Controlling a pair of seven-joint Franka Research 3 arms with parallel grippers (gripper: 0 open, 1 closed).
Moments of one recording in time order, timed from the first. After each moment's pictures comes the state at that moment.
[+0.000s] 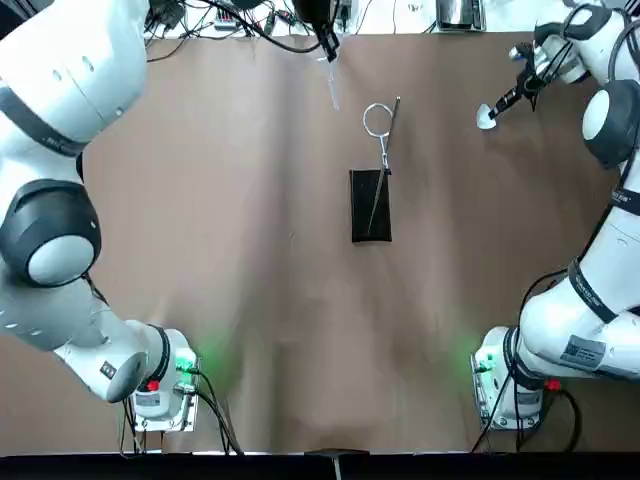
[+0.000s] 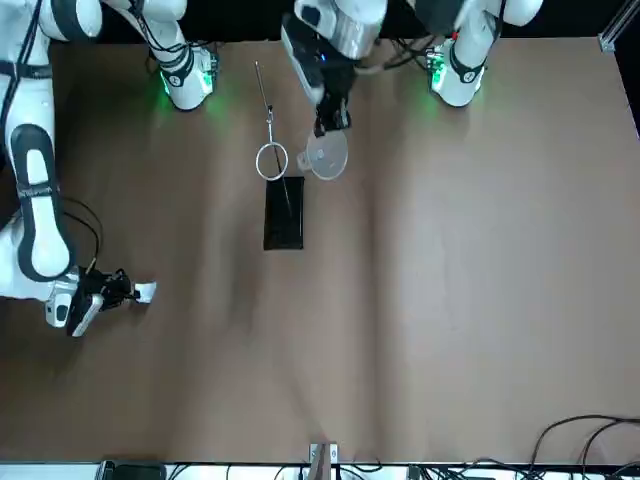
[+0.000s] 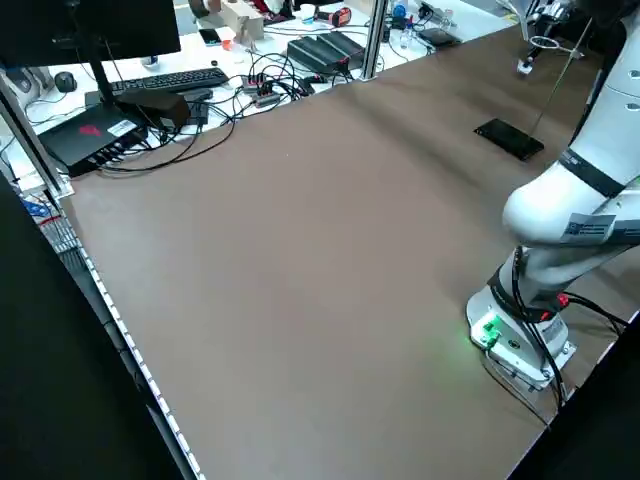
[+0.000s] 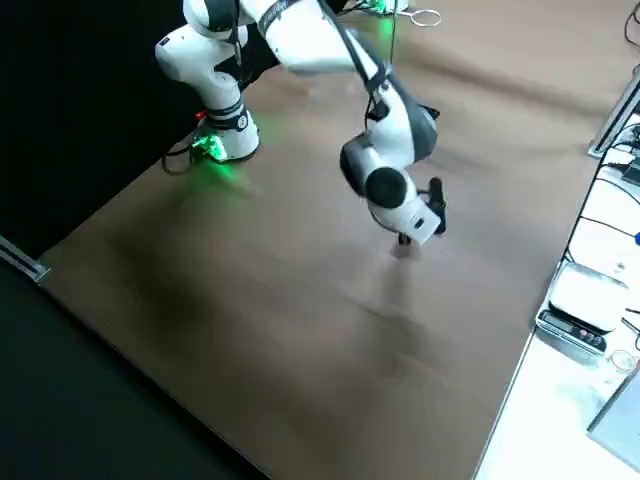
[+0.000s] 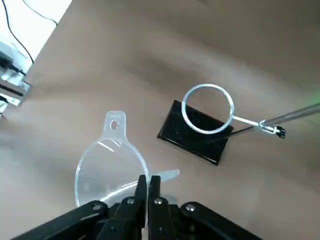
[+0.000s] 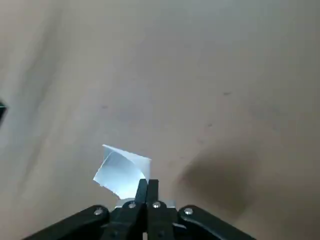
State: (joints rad) left arm -0.62 0.20 -0.26 -1.40 -0.03 1.90 0.29; right arm -0.18 0.65 -0.09 -1.63 0.56 1.98 -1.12
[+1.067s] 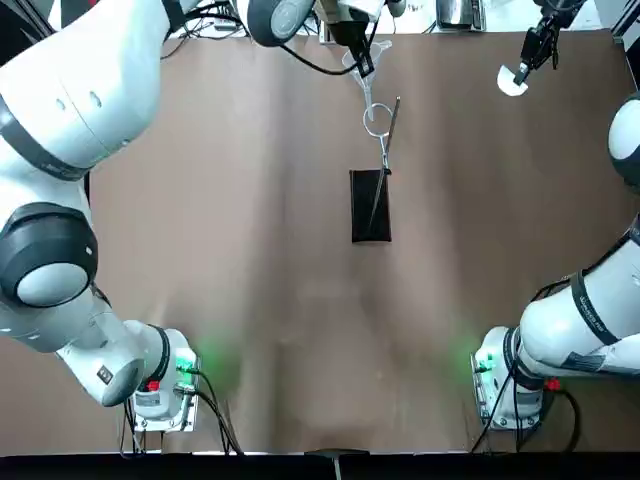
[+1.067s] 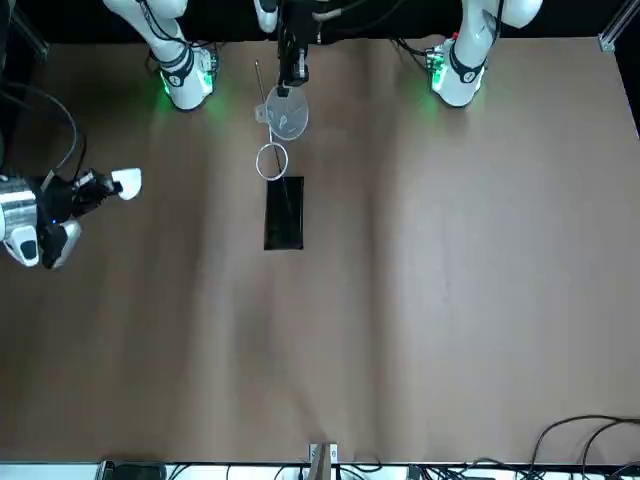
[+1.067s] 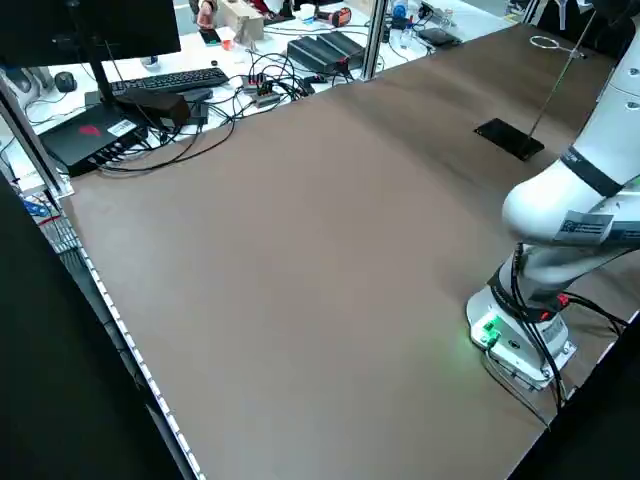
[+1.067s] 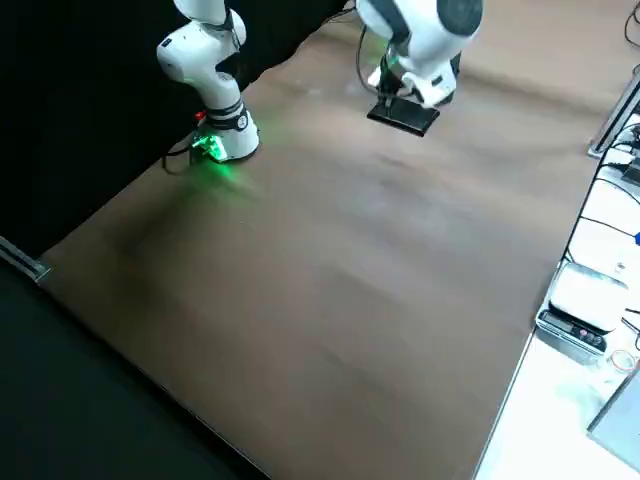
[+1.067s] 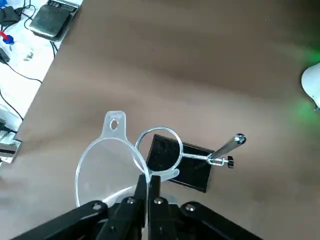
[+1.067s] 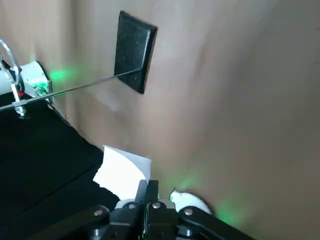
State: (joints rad) left arm -0.68 0.20 -0.34 -1.40 0.01 2.02 0.30; right arm -0.09 0.35 -0.08 -1.42 0.41 1.13 -0.56
